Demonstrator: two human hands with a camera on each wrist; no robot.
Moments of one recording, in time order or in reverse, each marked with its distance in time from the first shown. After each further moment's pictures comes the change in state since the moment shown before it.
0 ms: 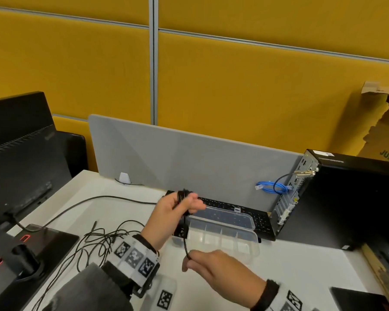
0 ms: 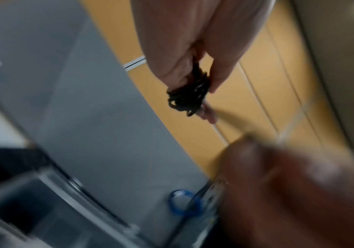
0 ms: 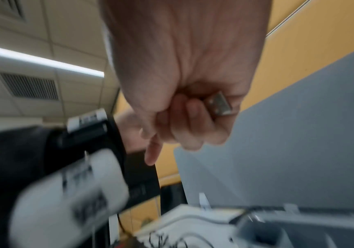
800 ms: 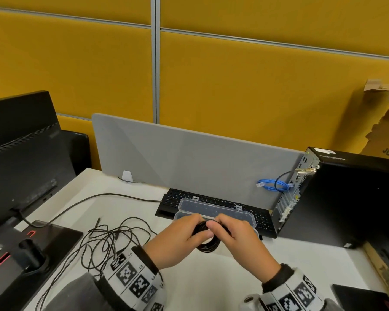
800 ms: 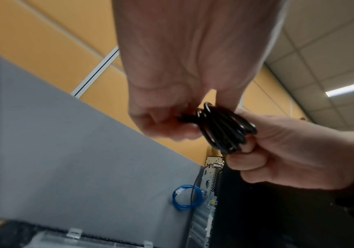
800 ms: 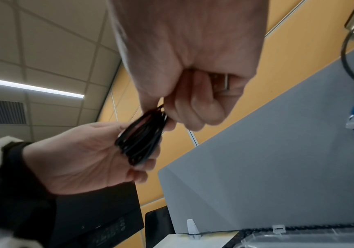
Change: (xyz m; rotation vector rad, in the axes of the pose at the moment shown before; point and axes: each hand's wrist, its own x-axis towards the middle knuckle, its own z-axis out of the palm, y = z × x) left_hand -0.029 -0.006 0.006 0.766 -0.358 0.109; right_hand -0.003 0.016 -0.025 0.266 0.440 0.050
